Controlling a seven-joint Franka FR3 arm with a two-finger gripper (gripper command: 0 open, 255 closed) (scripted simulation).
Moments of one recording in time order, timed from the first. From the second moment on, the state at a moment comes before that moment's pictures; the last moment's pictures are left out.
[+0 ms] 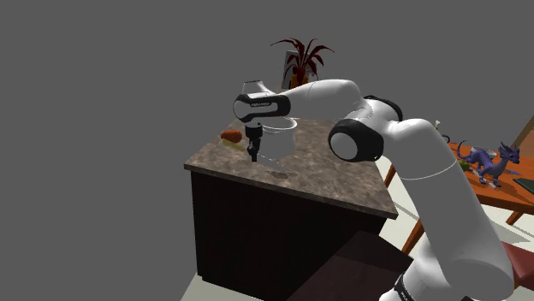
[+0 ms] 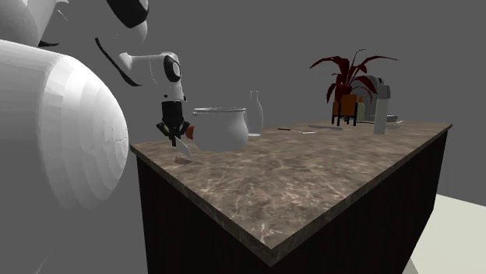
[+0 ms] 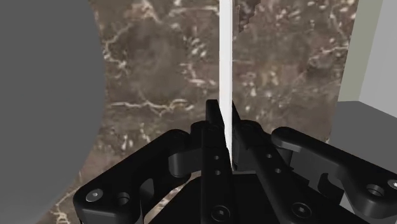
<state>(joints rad) 0.29 0.76 -0.37 -1.18 0.21 1.80 -0.68</state>
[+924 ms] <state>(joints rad) 0.28 0.77 -0.37 -1.14 0.20 1.76 -0.67</state>
